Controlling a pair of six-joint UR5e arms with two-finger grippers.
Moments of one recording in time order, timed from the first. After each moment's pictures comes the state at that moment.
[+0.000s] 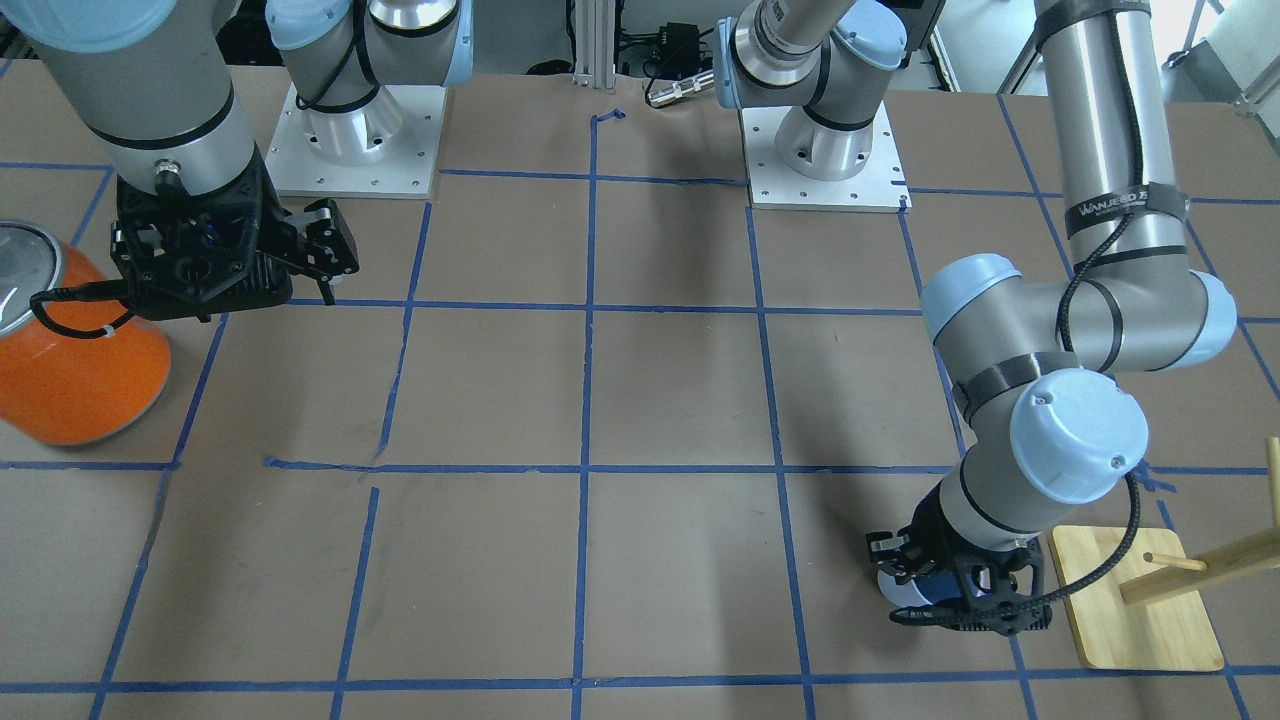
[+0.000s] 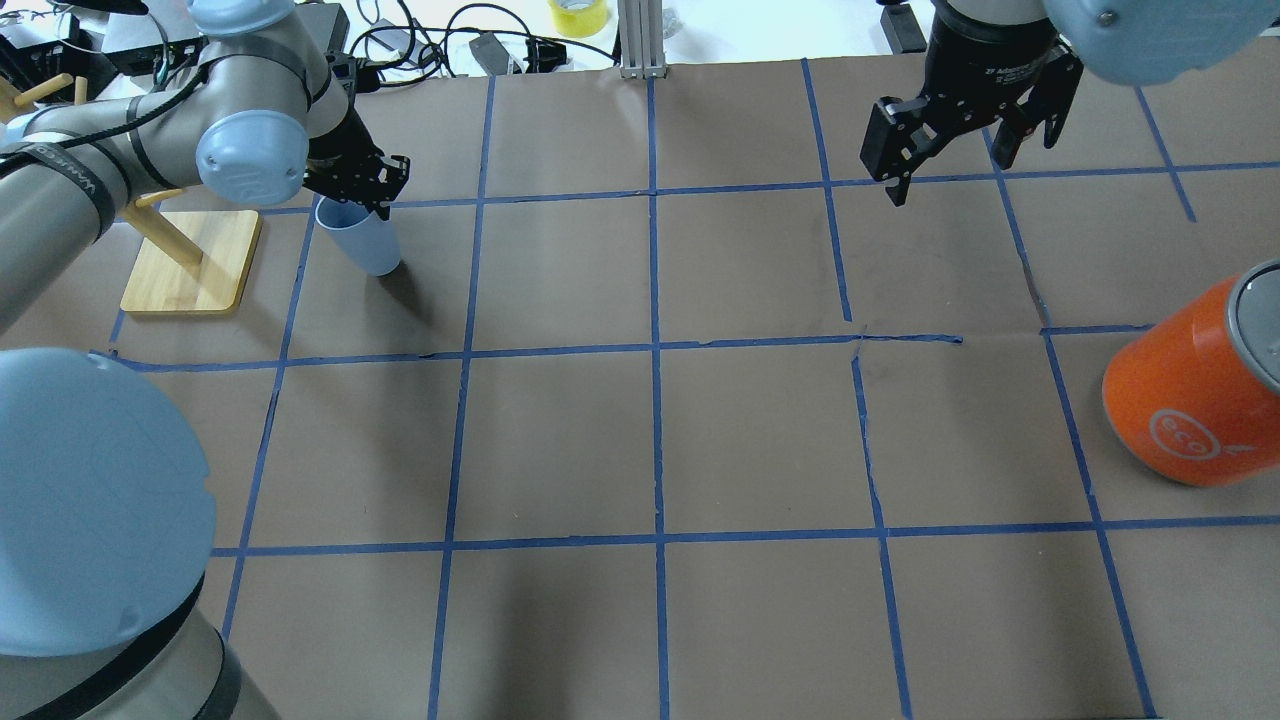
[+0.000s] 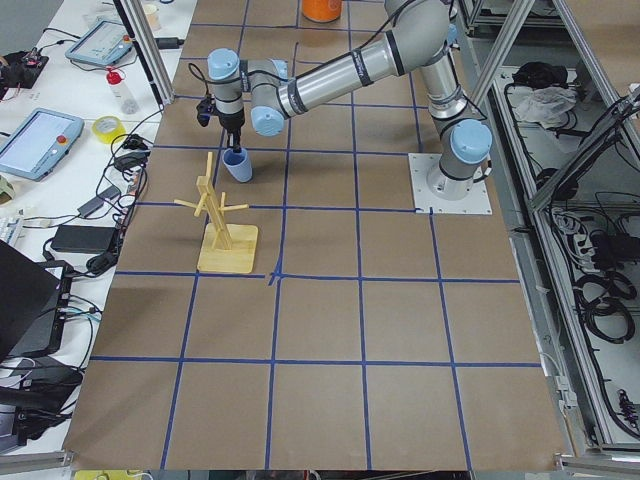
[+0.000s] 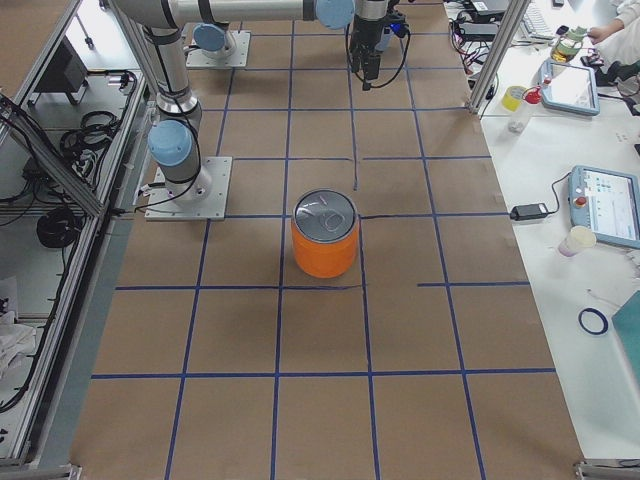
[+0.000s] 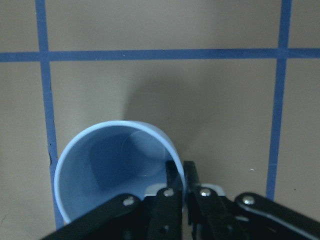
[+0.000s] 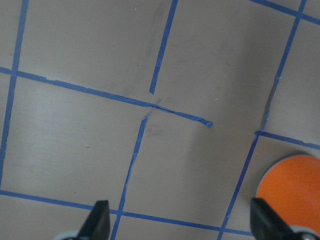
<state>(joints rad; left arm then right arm) -1.47 -2.11 -1.46 -1.07 1.58 0.10 1.61 -1.43 1.42 -1.52 -1.69 -0.23</state>
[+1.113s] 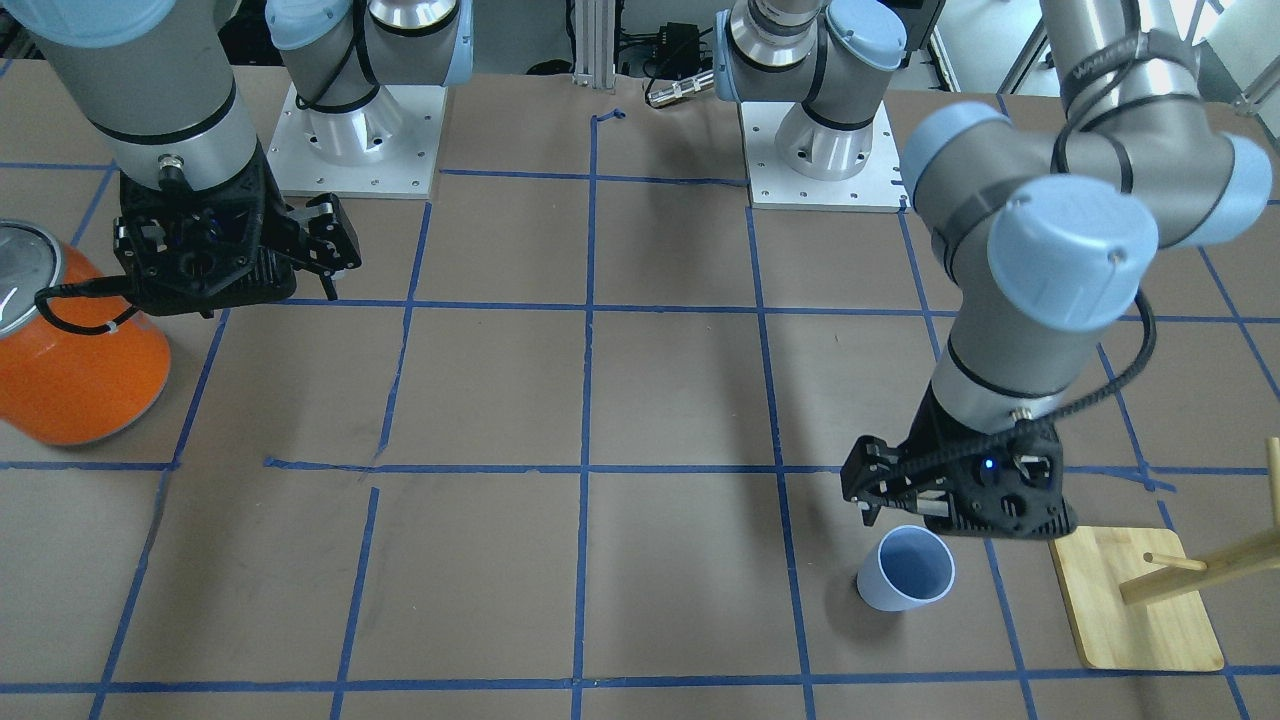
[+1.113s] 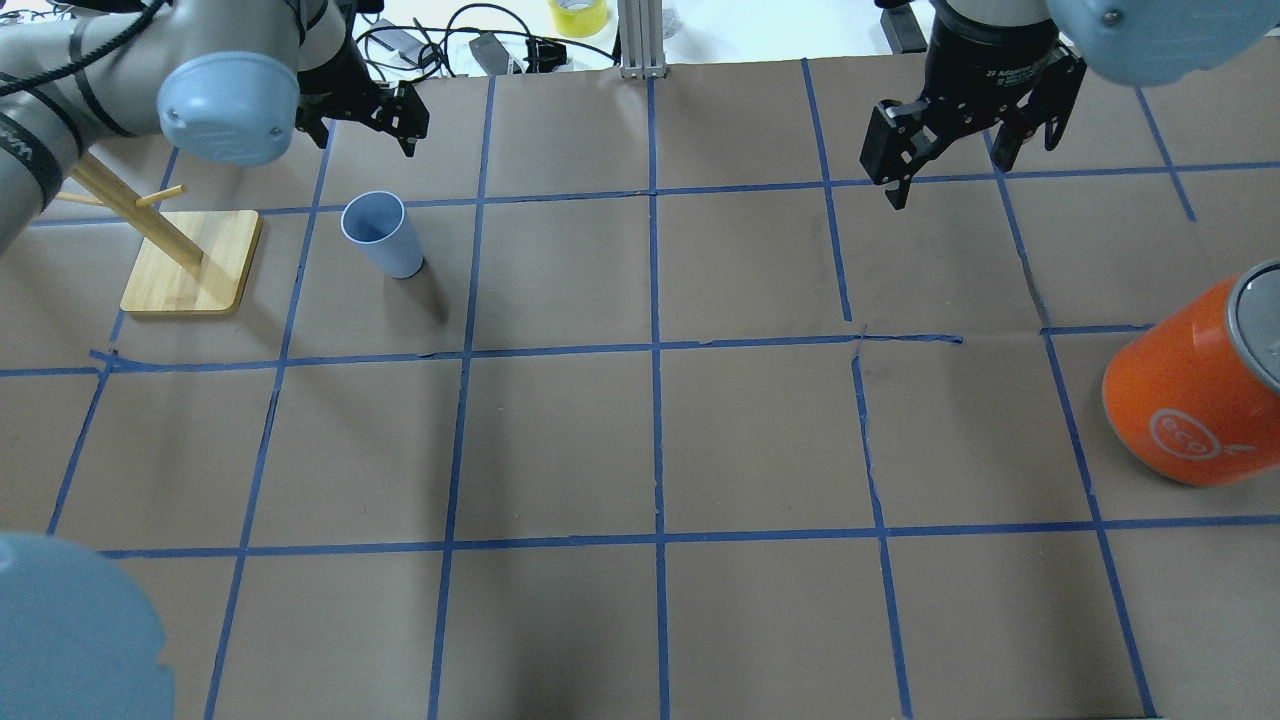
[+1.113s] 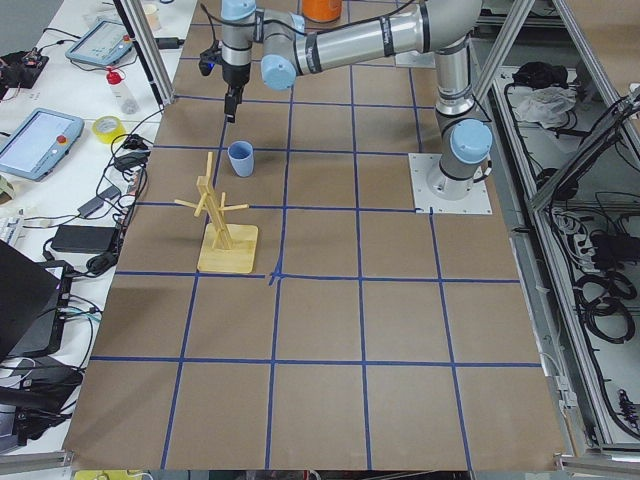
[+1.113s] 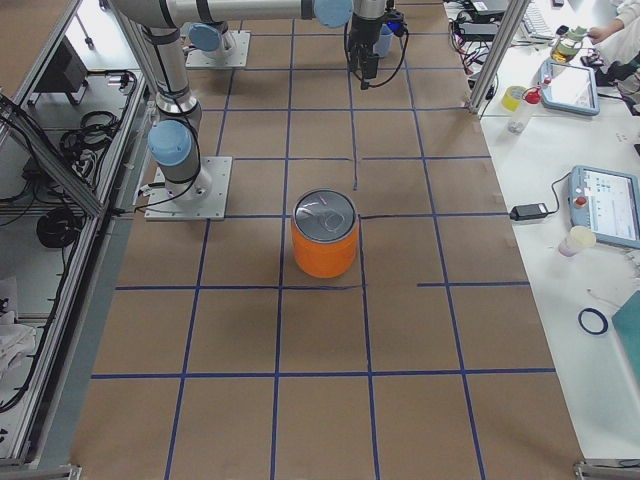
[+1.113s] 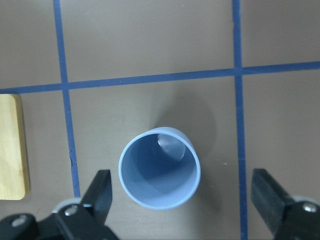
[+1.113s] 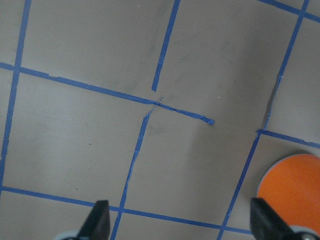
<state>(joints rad) -1.55 -1.90 -1.44 -1.16 1.67 0.13 1.61 -1.43 1.42 -1.51 -1.69 -0.23</state>
